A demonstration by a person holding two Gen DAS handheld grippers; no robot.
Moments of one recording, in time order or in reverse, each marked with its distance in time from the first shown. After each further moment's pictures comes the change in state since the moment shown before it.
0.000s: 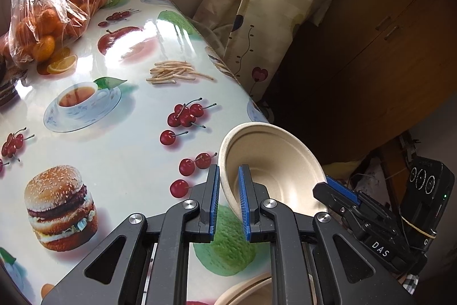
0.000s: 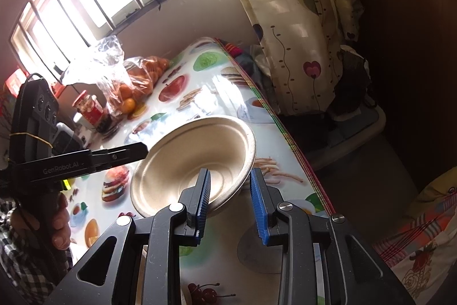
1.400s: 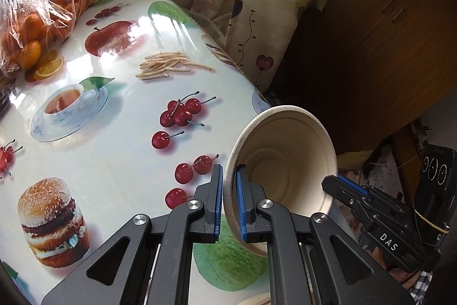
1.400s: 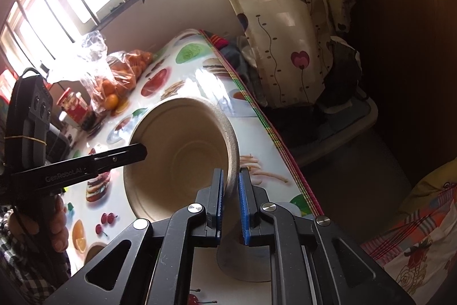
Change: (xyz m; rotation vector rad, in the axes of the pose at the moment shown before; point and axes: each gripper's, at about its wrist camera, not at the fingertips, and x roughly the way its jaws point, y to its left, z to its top) left arm 0.031 -0.007 0.005 0.046 0.047 0.046; right arm 0.019 -0.013 0.003 0.019 0.043 -0.055
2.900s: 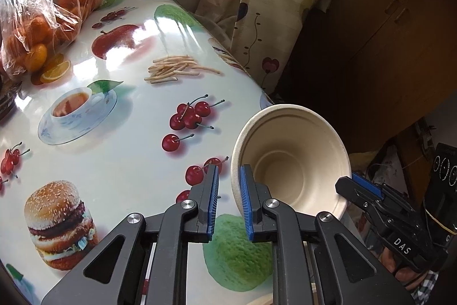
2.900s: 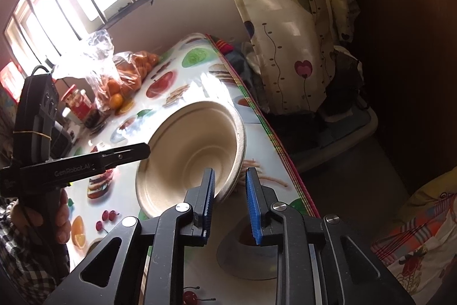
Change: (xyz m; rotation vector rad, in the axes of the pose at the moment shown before) left arm -0.004 0.002 0.002 0.012 -0.015 0.029; right arm -0.009 0.006 -0.001 -0.040 -0.025 0.000
